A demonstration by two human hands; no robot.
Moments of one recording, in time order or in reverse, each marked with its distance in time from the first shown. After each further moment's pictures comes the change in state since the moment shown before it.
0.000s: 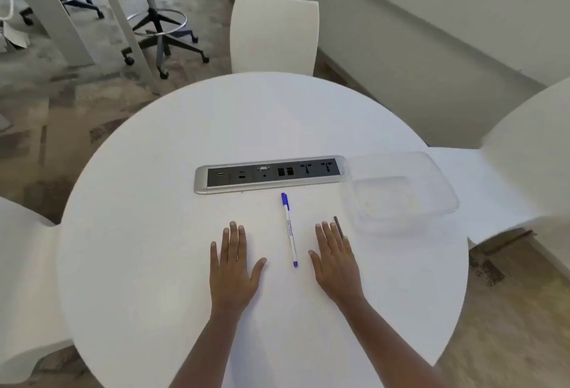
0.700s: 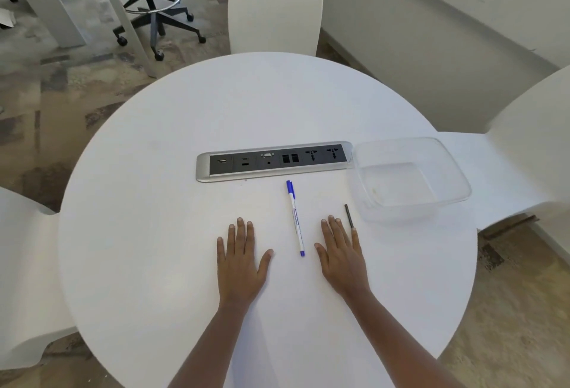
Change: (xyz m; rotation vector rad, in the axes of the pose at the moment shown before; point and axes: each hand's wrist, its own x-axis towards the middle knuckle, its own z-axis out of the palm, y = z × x) left_hand -0.003 -0.002 0.010 -0.008 -0.099 -0.065; right_hand -0.003 -0.010 0.001 0.009 -0.148 0.073
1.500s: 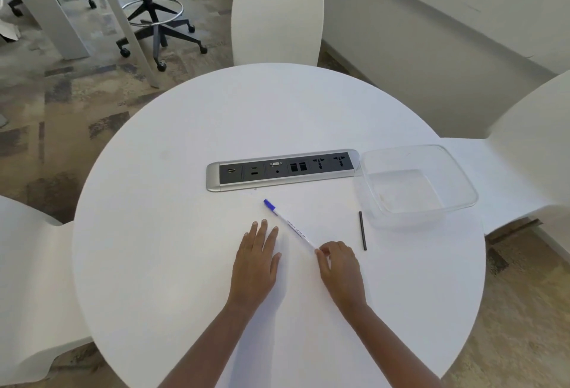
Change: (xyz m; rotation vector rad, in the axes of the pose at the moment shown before) left_hand 0.010 -0.006 -0.016 0.085 0.242 0.357; right_hand -0.003 -0.037 -0.009 0.429 -0.007 0.255
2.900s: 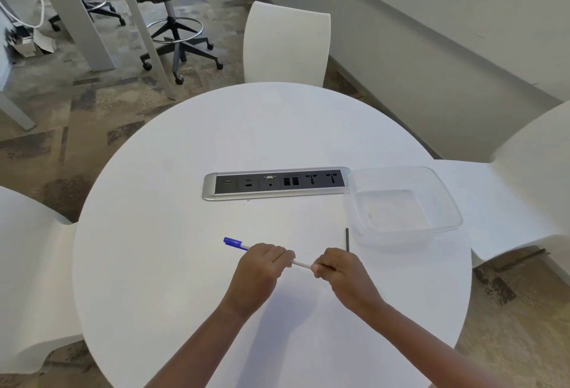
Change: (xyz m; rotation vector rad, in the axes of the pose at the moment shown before) left_hand 0.012 0.044 -0.053 -0.198 0.206 0.292; right_hand 0.004 -0.016 -0.092 0.244 -0.361 -0.163
